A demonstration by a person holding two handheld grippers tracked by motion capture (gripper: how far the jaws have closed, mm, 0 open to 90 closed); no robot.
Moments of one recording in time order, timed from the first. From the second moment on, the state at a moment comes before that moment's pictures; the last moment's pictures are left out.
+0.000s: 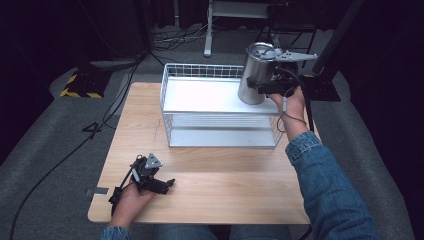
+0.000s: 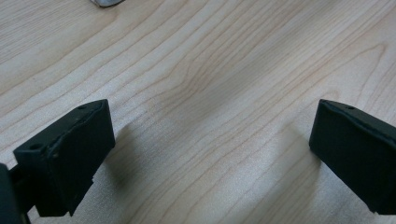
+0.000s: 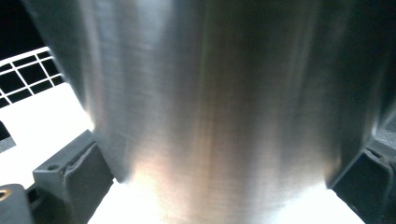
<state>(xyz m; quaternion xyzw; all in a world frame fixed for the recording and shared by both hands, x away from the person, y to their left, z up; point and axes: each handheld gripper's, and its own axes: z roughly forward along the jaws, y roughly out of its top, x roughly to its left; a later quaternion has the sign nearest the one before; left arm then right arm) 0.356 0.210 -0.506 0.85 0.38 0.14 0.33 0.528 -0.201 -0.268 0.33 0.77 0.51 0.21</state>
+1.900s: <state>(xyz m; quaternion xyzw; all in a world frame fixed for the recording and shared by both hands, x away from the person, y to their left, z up) 0.355 0.209 -0.506 0.85 0.39 0.14 0.33 0.399 -0.246 -0.285 0.27 0.80 0.51 0.18</state>
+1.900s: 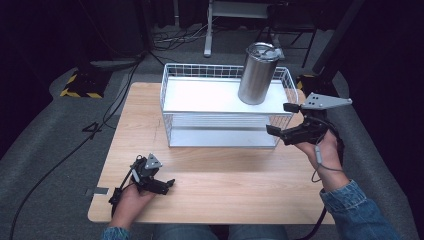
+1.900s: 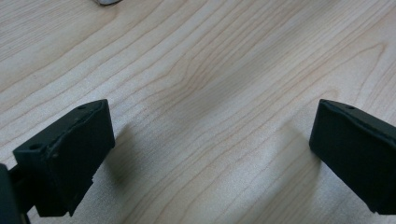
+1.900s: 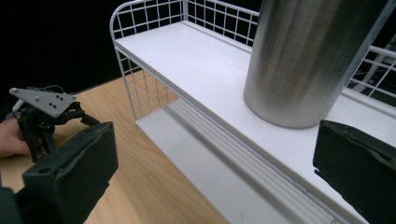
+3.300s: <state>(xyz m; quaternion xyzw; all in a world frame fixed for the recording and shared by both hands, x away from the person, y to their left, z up) 0.355 0.209 -0.506 0.85 0.39 0.14 0.33 0.363 -0.245 -0.419 0.31 0.84 0.42 0.12</state>
